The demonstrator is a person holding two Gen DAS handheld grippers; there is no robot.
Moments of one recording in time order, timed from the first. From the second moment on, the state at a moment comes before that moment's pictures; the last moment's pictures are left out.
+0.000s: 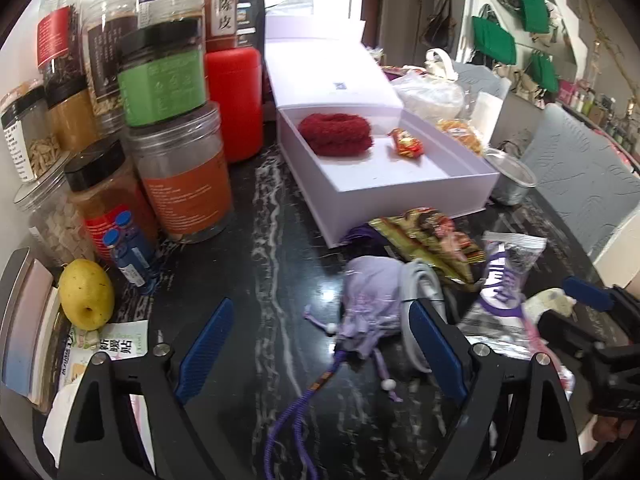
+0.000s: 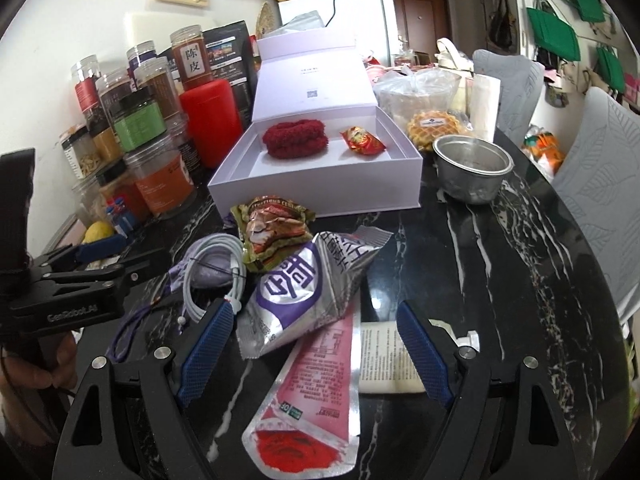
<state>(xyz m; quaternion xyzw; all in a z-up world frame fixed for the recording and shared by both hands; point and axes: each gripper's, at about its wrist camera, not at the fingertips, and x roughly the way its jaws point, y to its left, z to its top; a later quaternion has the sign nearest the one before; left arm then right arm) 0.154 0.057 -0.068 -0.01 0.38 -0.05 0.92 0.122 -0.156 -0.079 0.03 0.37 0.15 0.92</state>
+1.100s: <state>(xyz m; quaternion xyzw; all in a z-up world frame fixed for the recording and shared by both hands) 0.195 0.005 -0.105 0.10 0.43 -0.18 0.88 0.138 -0.175 -0.091 0.05 0.39 0.15 0.91</state>
